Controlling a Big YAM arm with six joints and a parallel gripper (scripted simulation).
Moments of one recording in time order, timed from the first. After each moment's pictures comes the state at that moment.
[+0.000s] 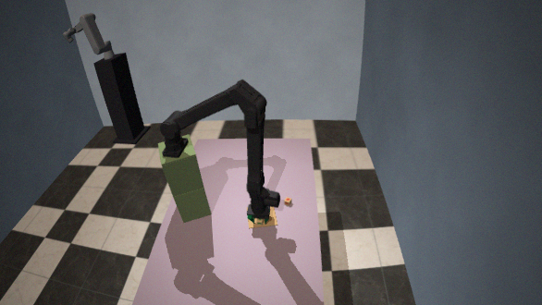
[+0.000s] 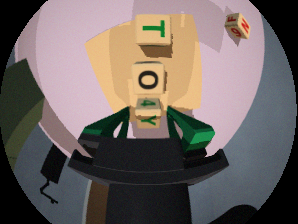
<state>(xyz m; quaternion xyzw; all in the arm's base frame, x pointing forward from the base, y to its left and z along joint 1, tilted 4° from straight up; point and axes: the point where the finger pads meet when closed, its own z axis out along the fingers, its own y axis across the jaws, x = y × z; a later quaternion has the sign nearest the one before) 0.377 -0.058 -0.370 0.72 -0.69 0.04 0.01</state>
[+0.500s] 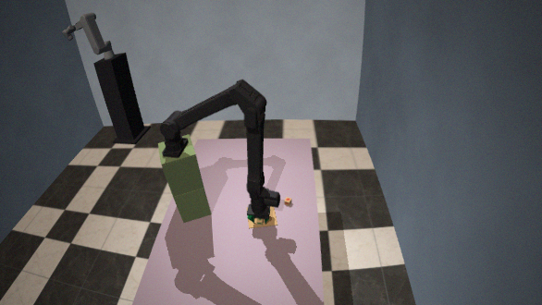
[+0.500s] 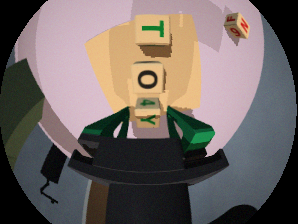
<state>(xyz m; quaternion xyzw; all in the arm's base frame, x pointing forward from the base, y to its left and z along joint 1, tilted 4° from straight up) 0.378 -0.058 -0.369 0.72 -0.69 0.04 0.01</state>
